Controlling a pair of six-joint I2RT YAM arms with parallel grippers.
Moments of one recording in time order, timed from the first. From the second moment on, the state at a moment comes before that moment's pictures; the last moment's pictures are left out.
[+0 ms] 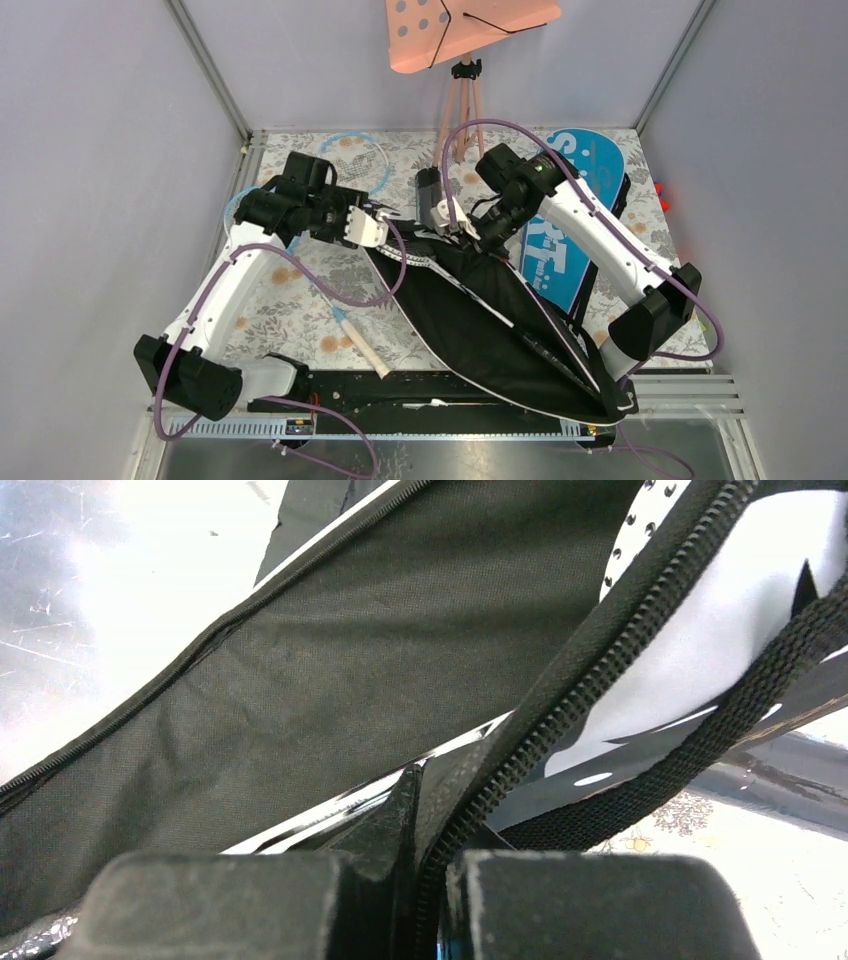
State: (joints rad) left arm -0.35 1.26 1.34 -0.97 0.24 1.47; right arm 0.64 1.63 1.71 -1.49 -0.86 -1.16
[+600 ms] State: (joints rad) left arm -0.09 1.19 1.22 -0.96 0.22 1.56; right arm 0.67 1.51 1.49 -0.70 -0.28 -0.41
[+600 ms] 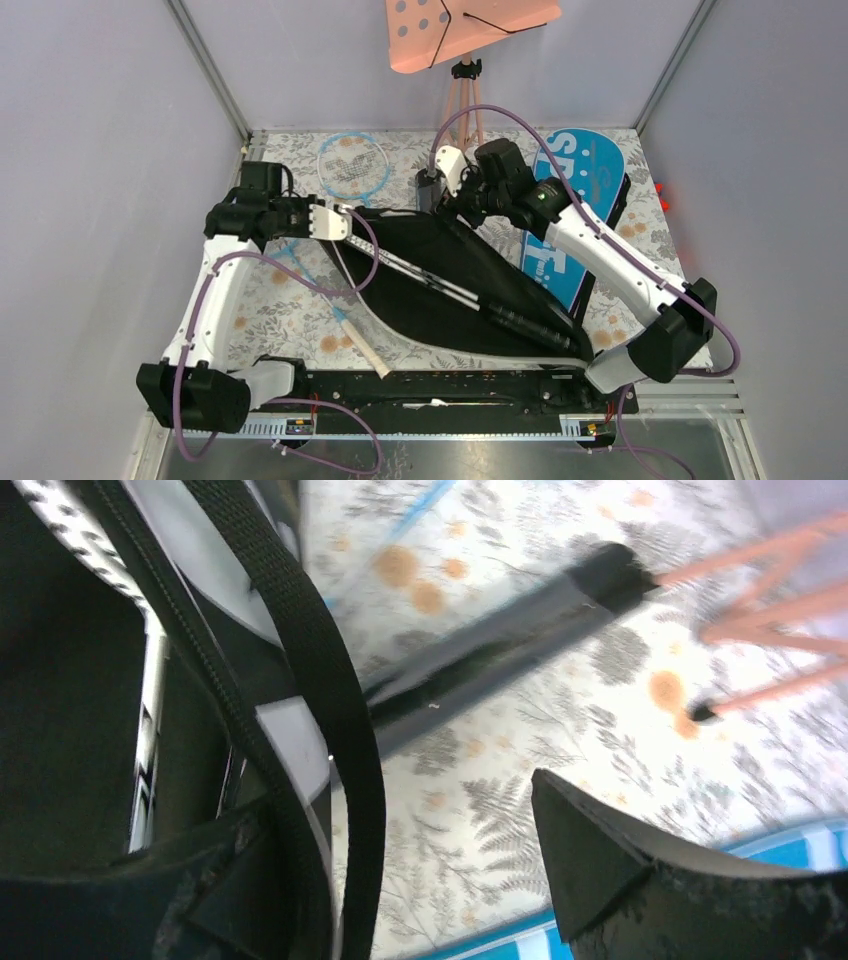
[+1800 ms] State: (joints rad) left arm -0.56 1.20 1.19 -0.81 0.33 0.82; right arm 0.68 1.31 0.98 0.01 -0.37 0.35
